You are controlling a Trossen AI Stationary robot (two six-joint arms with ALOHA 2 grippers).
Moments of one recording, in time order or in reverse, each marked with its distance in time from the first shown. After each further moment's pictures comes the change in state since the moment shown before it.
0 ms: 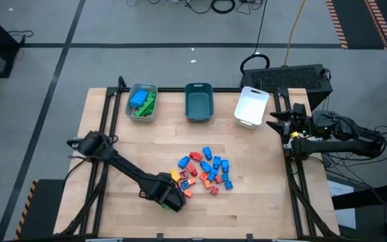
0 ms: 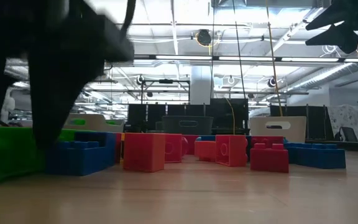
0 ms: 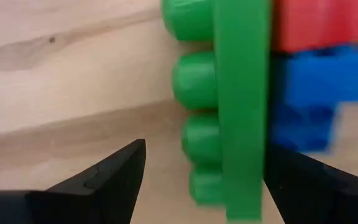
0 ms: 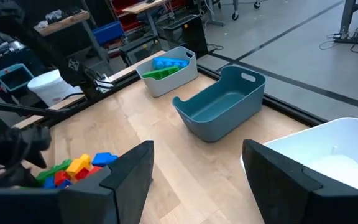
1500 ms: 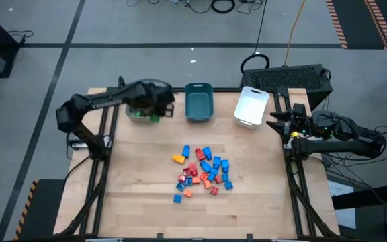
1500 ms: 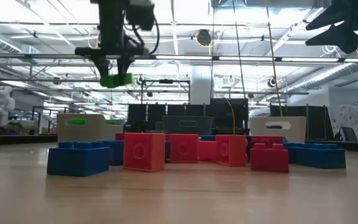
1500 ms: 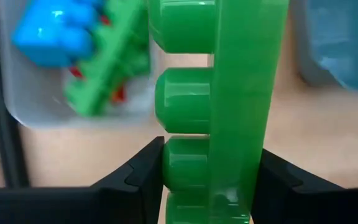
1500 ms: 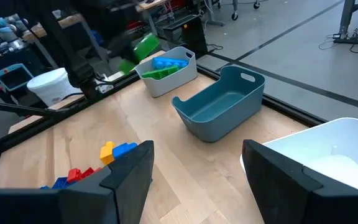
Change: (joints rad) left arm 0.946 -0.416 0.019 -0.318 -0.302 0.890; right arm 0.000 0.000 0.000 0.000 0.003 -0.003
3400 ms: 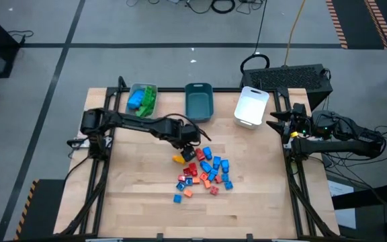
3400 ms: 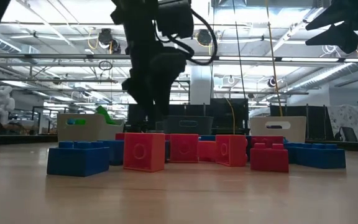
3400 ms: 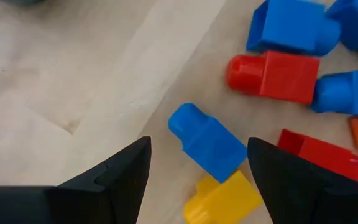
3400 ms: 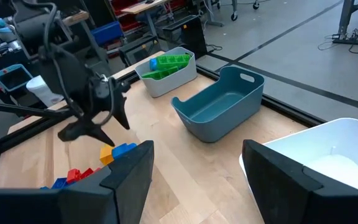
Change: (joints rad) left arm -0.388 0.292 -0.034 0.447 0.161 0.474; right arm 0.000 0.000 0.000 0.001 0.002 0.000
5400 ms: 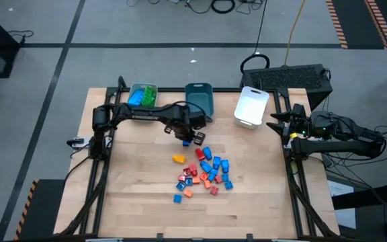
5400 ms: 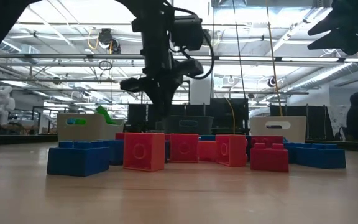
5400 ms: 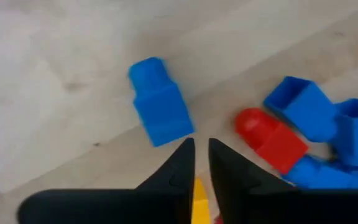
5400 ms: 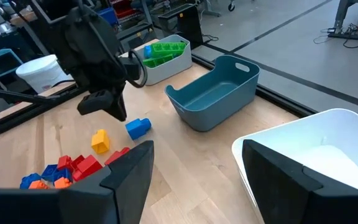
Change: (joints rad) left arm 0.137 0.113 0.209 -0.169 0.156 -0.424; right arm 0.000 0.000 0.000 -0.053 0.000 -0.011
